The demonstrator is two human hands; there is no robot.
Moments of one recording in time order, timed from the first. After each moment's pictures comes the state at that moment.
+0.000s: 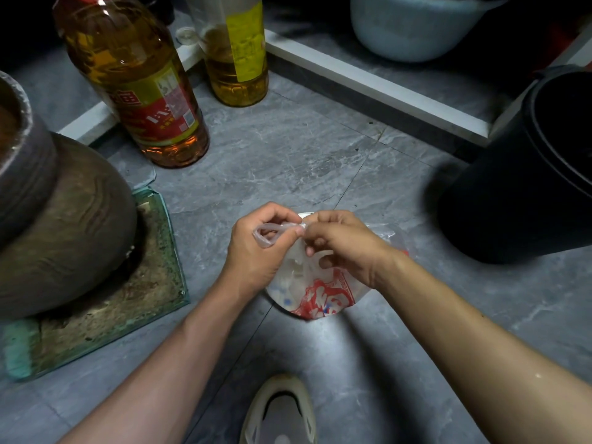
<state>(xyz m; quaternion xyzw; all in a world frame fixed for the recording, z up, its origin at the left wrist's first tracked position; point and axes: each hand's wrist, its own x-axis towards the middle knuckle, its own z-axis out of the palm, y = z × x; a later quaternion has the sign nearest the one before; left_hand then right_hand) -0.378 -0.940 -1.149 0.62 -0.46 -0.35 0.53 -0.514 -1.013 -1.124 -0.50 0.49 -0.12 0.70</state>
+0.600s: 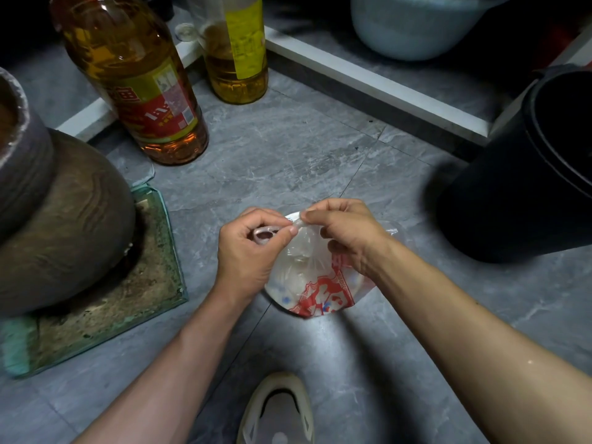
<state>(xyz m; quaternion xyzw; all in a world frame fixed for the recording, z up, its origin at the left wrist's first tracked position) -0.378 -0.931 -1.155 0.63 -0.42 -0.30 0.58 -0.507 -1.023 -1.122 -0.46 0.58 -0.18 0.64</state>
